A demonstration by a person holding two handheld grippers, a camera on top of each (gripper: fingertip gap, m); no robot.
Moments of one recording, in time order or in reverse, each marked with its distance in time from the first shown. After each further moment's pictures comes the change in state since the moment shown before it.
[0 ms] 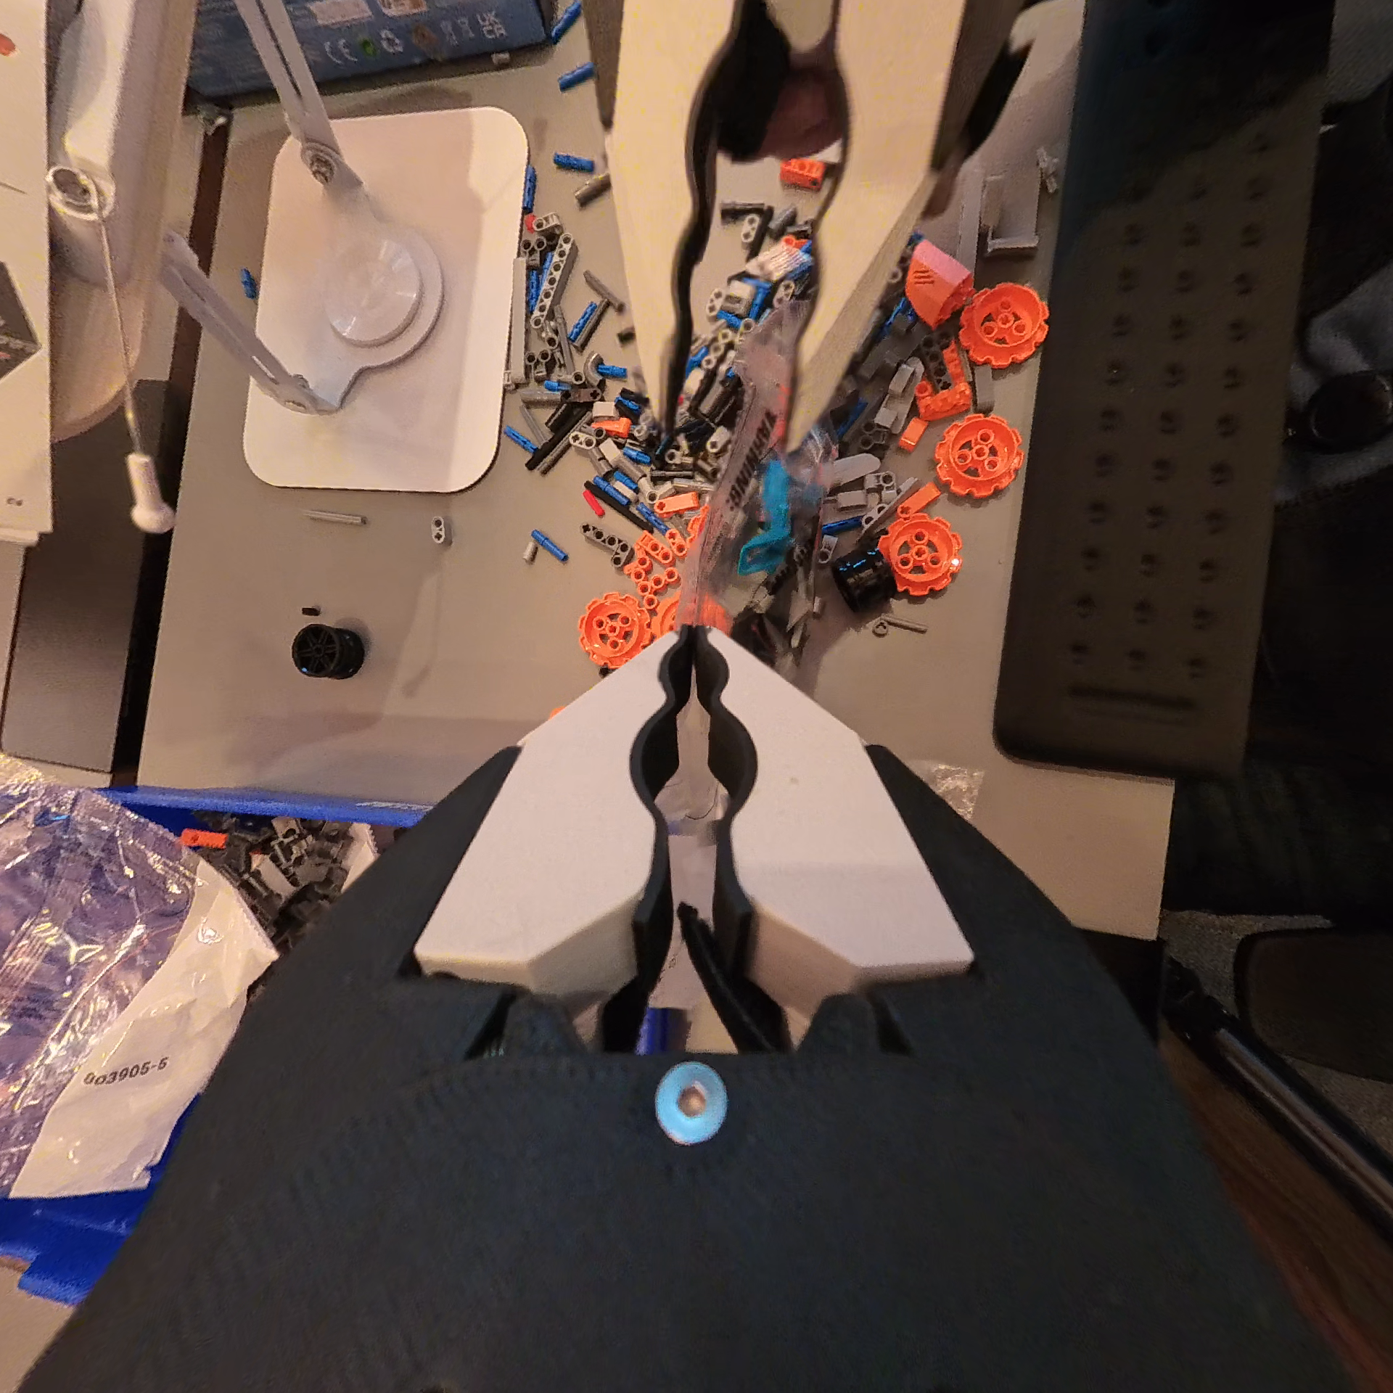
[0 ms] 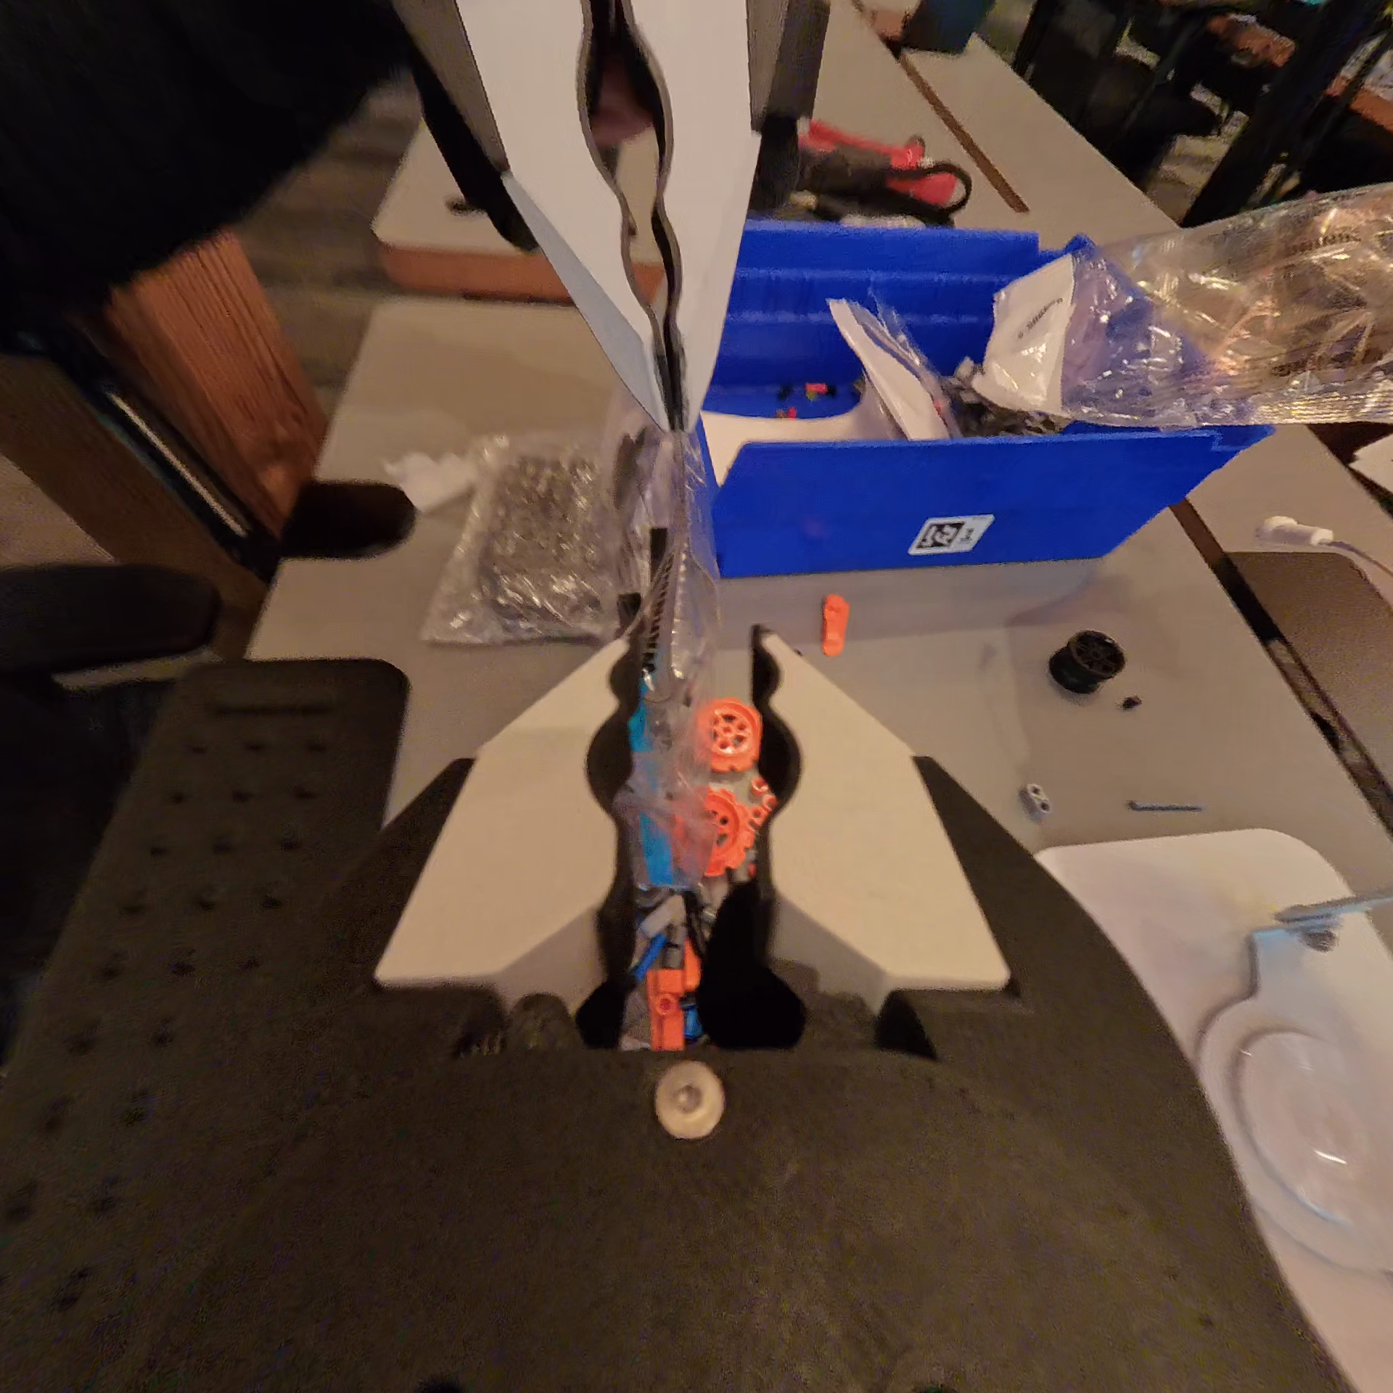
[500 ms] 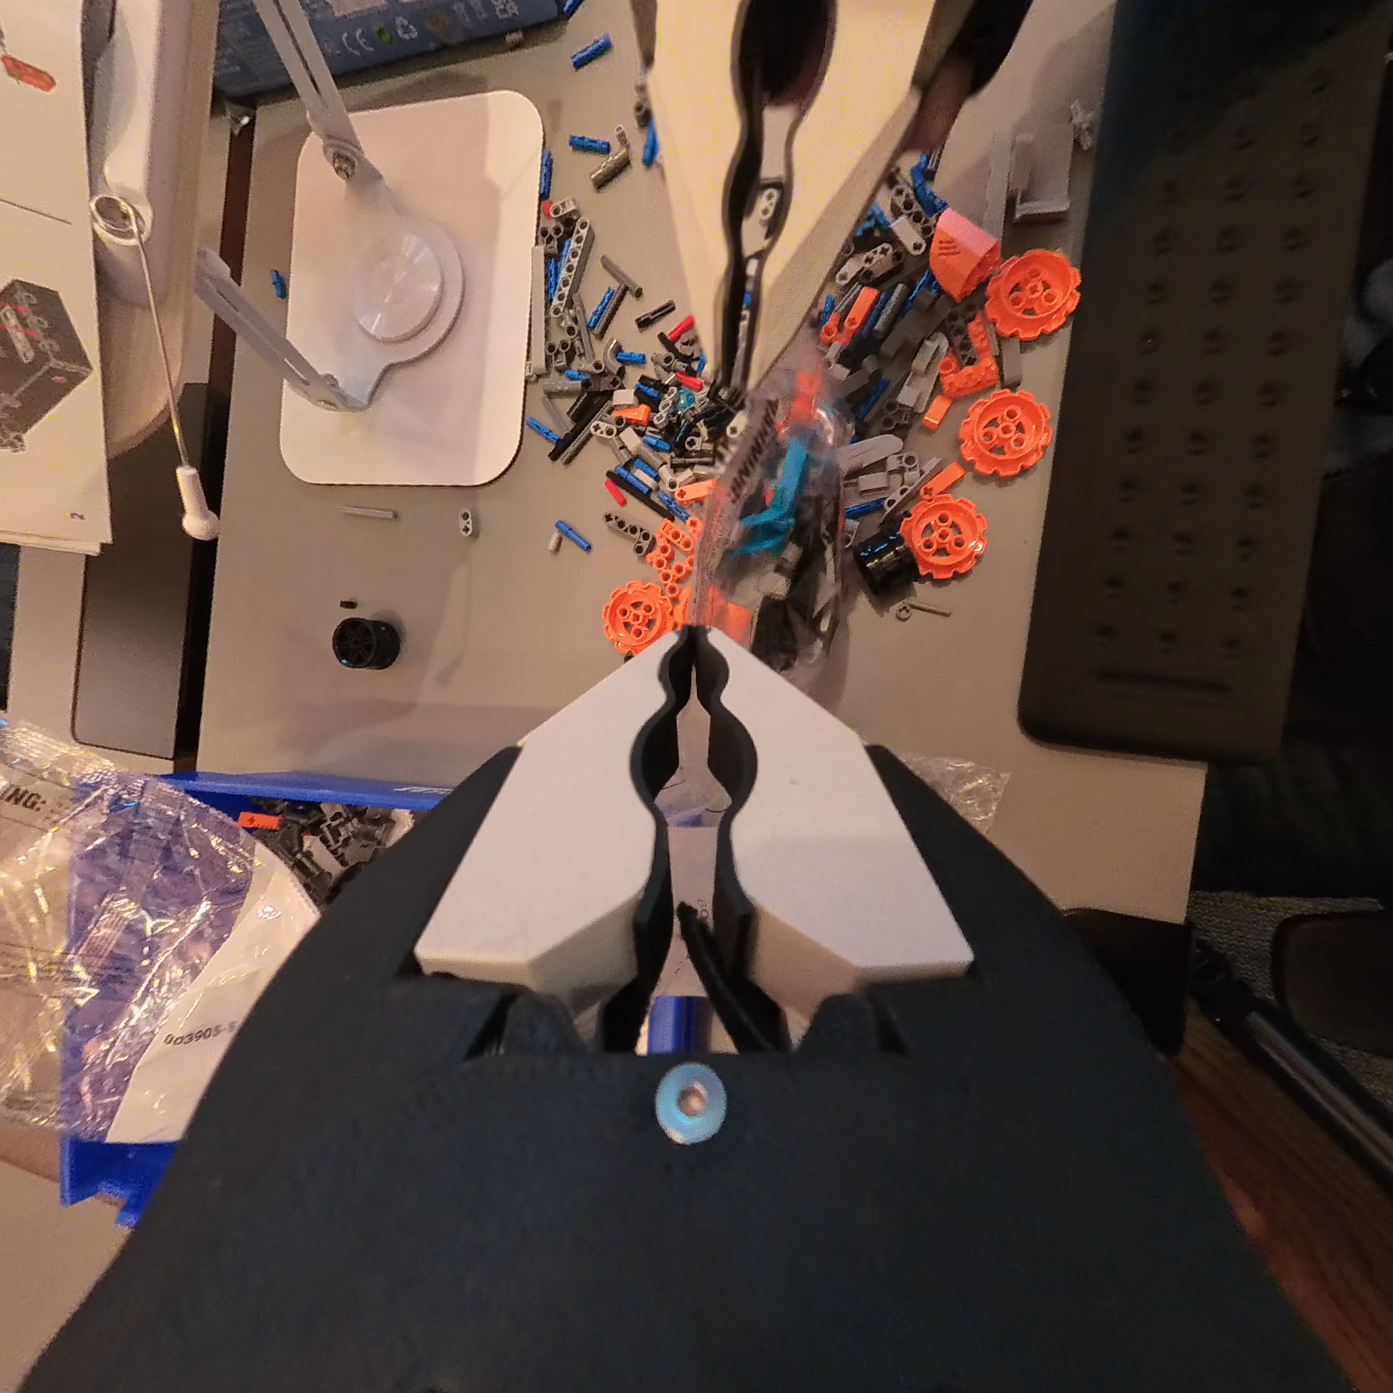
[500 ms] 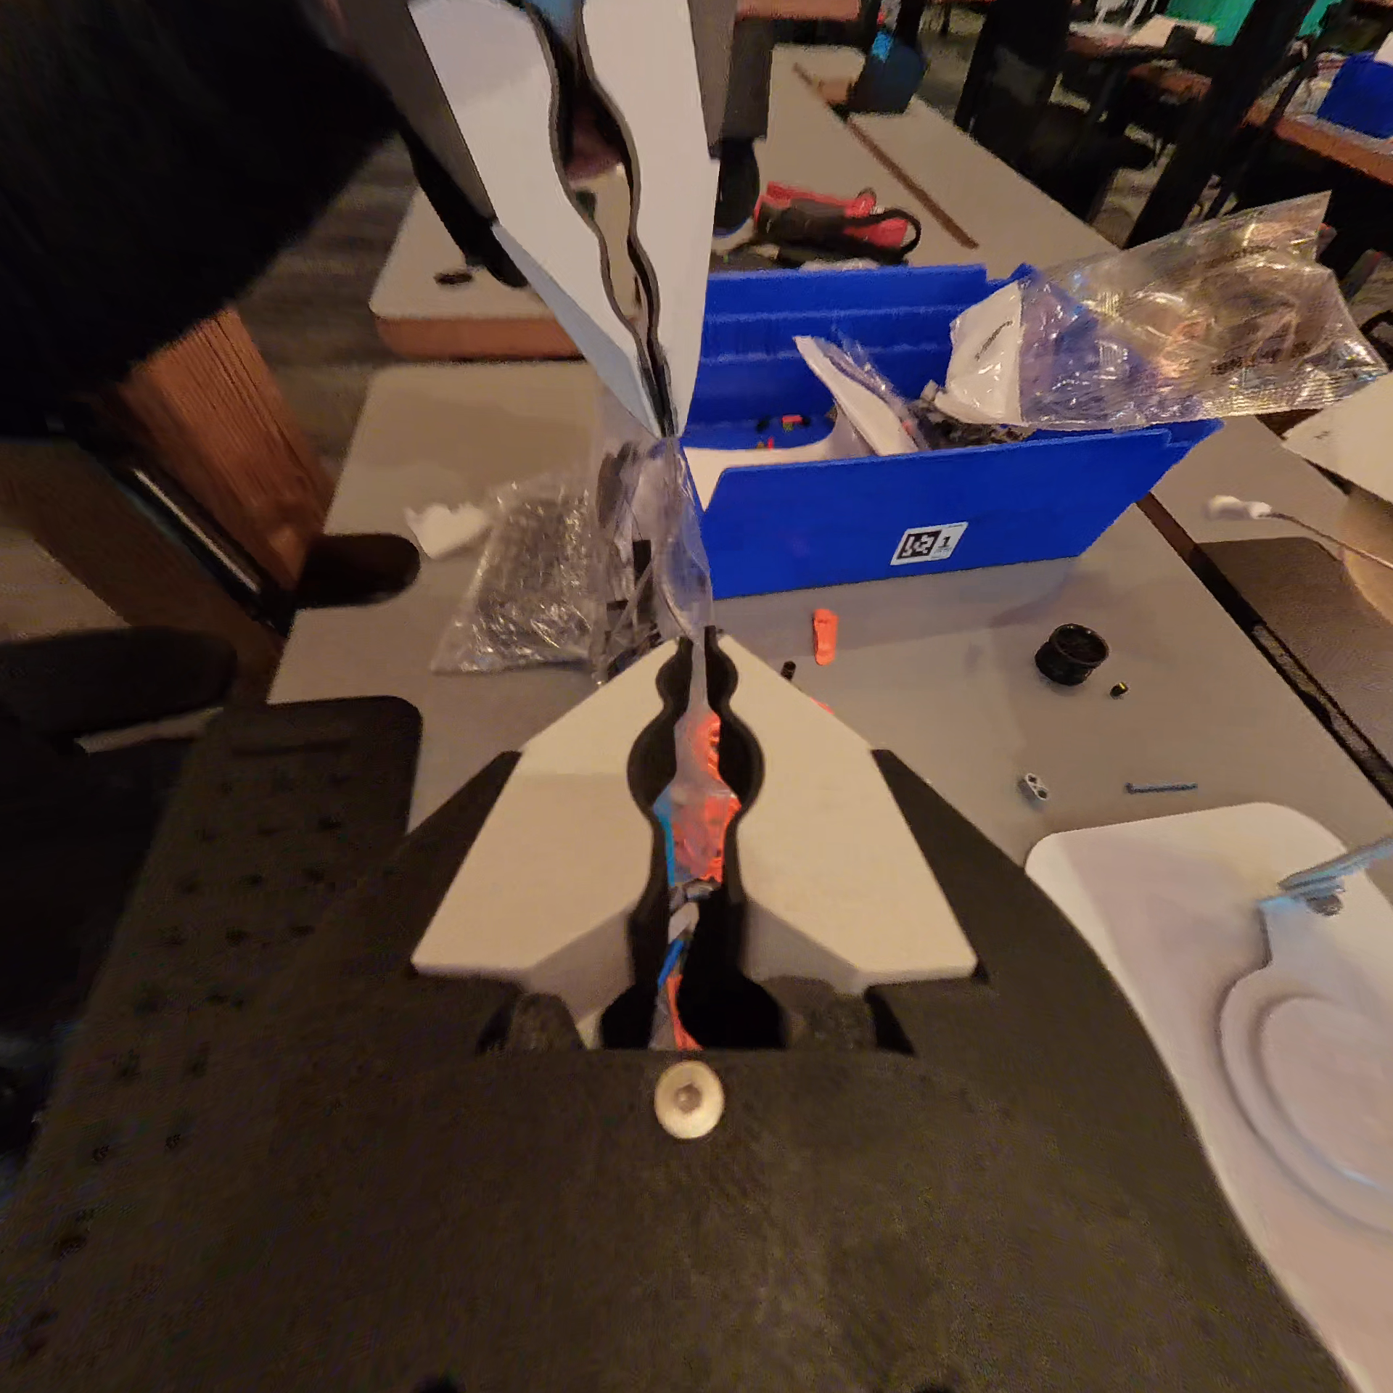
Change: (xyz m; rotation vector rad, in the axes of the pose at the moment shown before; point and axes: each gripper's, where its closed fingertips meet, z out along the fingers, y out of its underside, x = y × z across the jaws) left arm -0.004 -0.002 -0.005 -0.038 -0.036 0.038; right arm 0.002 -0.006 -0.012 0.061 0.032 0.061
